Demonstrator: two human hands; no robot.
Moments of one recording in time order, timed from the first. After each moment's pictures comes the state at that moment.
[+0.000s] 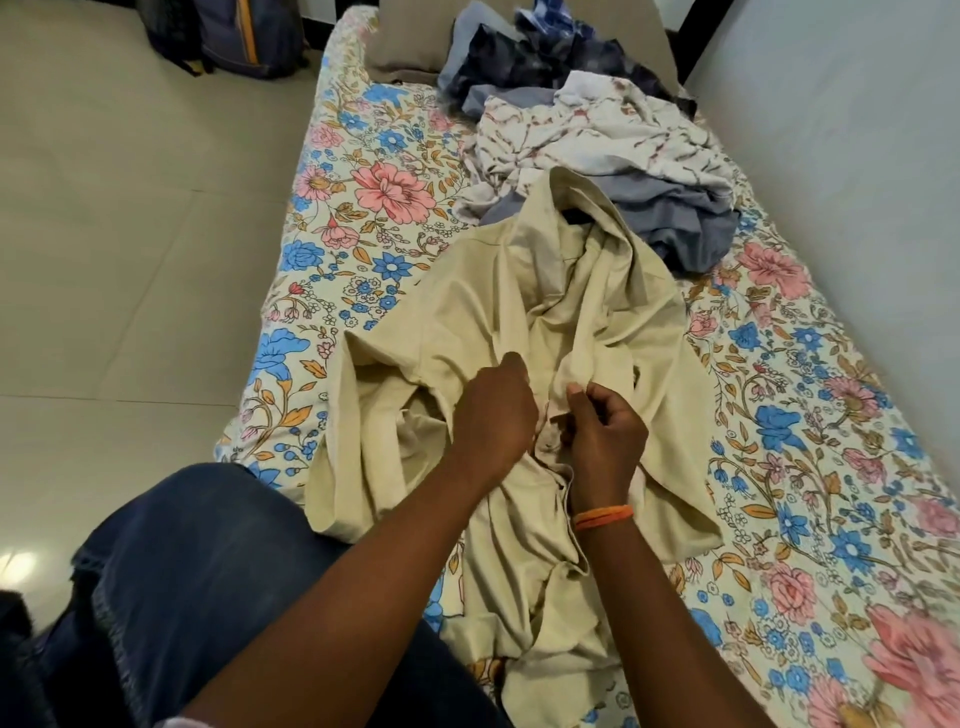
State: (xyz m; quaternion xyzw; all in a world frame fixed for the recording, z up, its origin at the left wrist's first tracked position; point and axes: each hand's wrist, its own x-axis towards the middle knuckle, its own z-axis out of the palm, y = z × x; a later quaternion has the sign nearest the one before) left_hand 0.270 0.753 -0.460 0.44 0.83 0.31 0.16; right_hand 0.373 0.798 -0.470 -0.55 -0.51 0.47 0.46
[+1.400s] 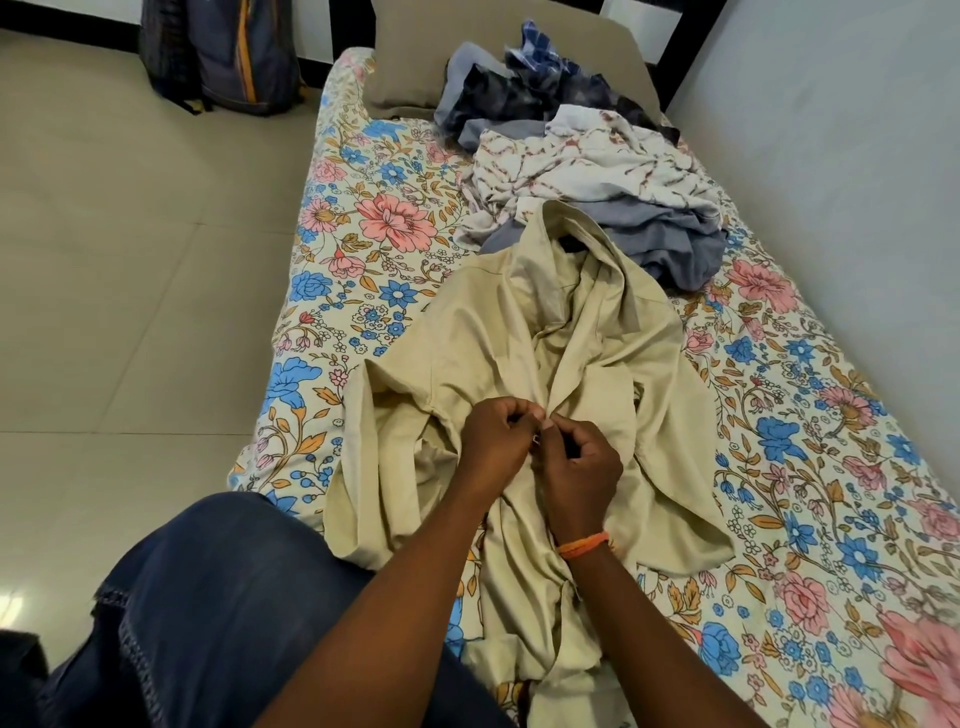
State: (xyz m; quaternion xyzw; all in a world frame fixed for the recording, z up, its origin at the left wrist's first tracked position) left_hand 0.264 0.754 -0.497 0.26 0.66 0.59 0.38; right_hand 0.359 0.774 -0.497 -0.51 -0.65 0.31 0.47
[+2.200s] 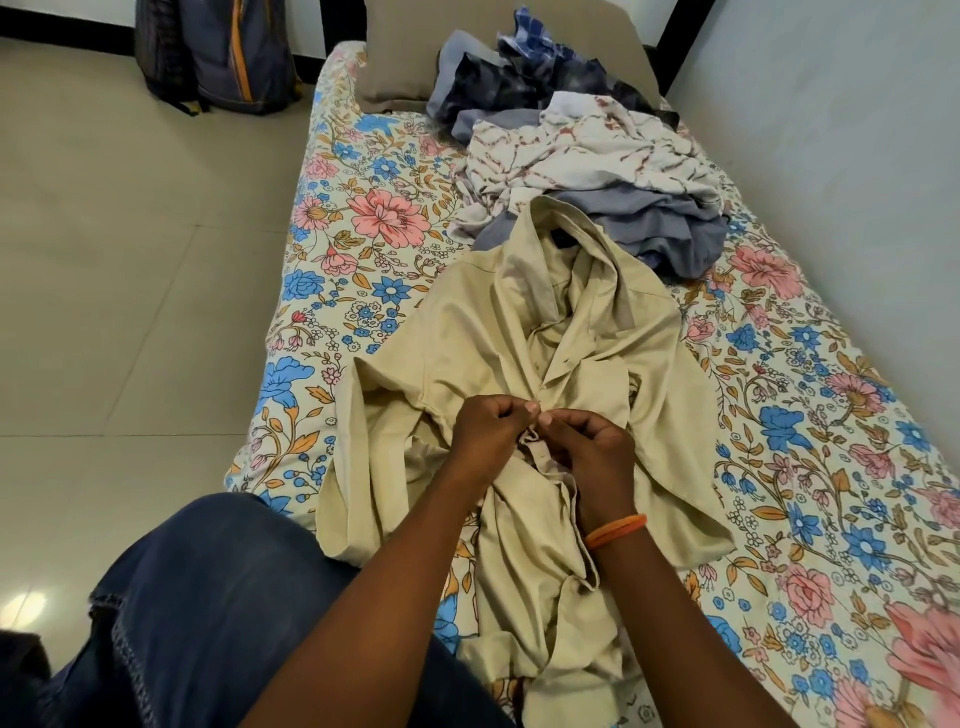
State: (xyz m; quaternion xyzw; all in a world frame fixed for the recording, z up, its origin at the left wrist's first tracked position) left_hand 0.259 0.754 -0.496 0.25 0.66 0.58 0.41; right_hand 0.378 0.794 -0.473 -0.49 -0.49 0.61 0.38
